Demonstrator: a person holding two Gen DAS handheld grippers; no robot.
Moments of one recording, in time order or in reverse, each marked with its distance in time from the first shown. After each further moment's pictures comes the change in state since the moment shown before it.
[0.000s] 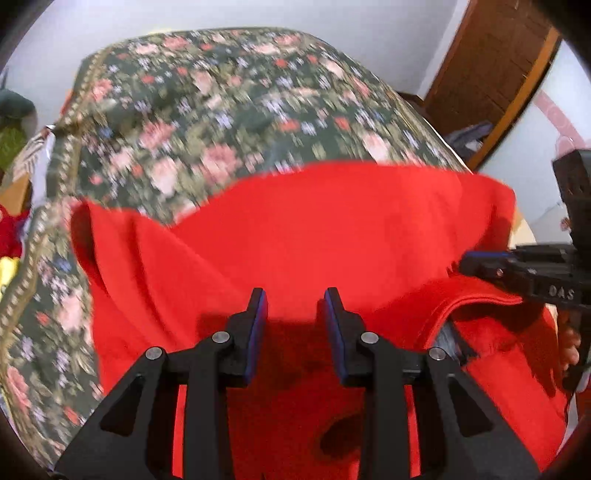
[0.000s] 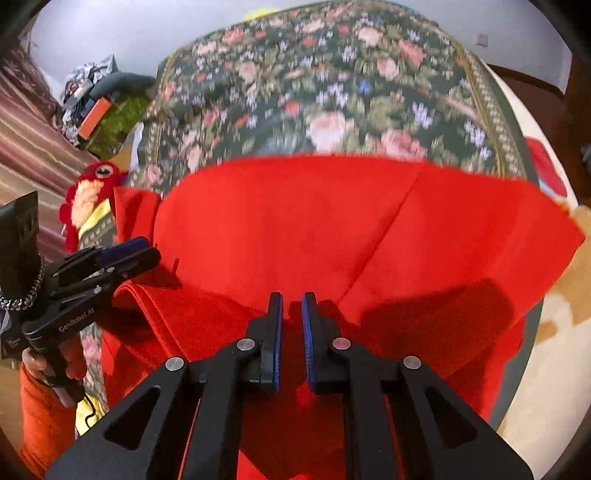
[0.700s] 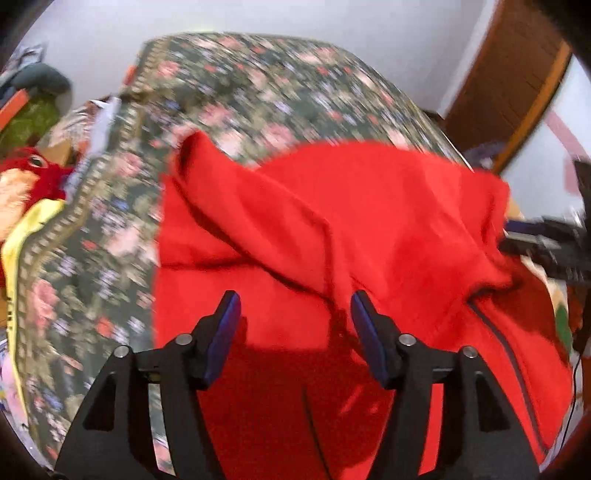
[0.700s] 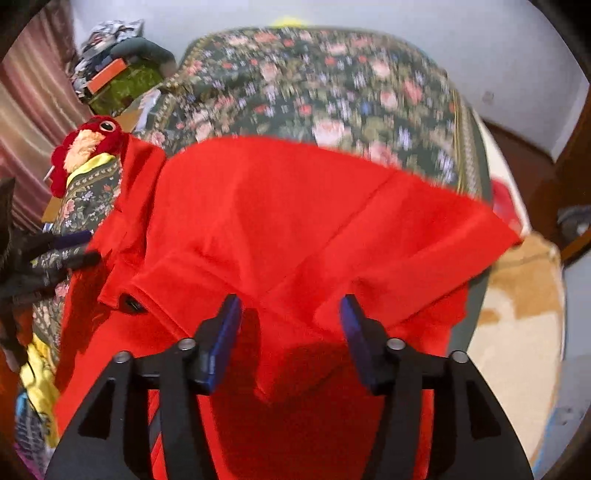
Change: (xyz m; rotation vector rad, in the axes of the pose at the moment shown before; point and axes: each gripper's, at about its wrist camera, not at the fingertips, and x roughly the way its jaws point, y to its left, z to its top) left arm -0.067 0.035 -0.059 -0.119 -0.075 0.086; right arm -0.044 0.023 -0.027 -0.202 -0.107 -0.170
